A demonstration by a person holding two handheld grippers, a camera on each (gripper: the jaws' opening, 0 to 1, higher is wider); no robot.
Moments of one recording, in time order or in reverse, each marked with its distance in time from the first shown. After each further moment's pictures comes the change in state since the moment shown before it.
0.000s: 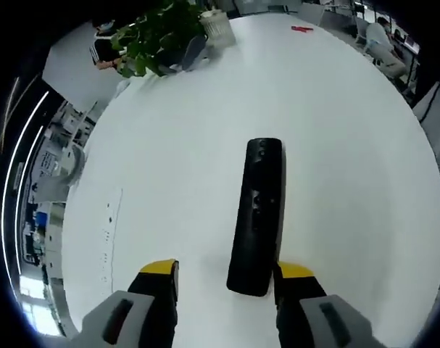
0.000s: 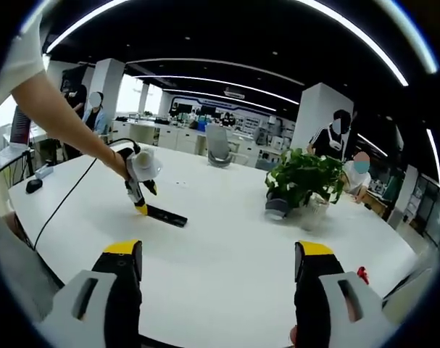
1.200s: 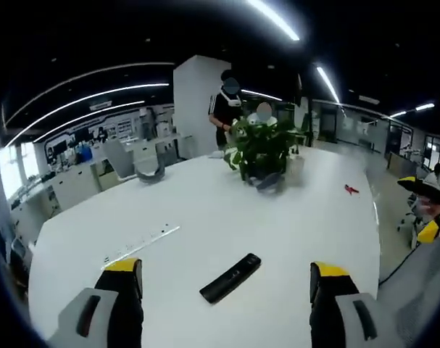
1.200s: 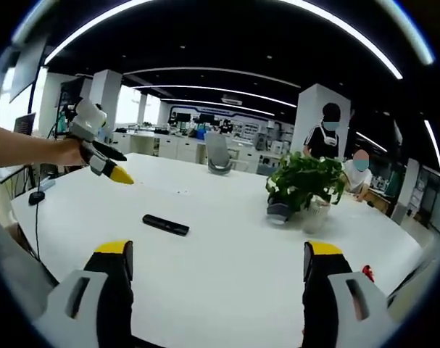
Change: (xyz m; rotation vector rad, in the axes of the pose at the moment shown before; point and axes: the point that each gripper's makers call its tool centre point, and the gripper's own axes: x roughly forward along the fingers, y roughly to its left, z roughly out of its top) left arm -0.207 -0.032 0.034 -0.602 -0.617 0.179; right arm -0.005 -0.002 0.008 0.040 -0.047 0.006
